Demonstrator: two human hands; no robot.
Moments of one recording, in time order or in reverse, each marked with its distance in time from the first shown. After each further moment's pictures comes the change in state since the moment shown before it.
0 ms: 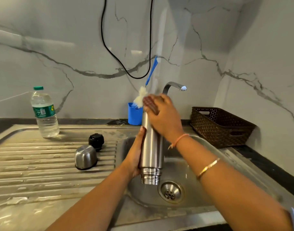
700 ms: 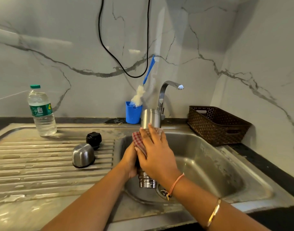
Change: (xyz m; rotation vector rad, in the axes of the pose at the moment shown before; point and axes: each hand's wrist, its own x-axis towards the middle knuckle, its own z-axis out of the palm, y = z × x) left_hand 0.001 -0.009 -0.009 0.010 0.062 -0.069; right_hand -0.097 -0.008 0.018 -0.332 -0.300 0.006
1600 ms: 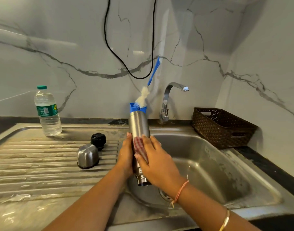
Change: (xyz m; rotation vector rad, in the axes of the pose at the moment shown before) left_hand 0.007 0.007 -0.020 -0.137 0.176 0.052; right_hand -0.004 -0.005 0.008 0.148 -0.124 0.019
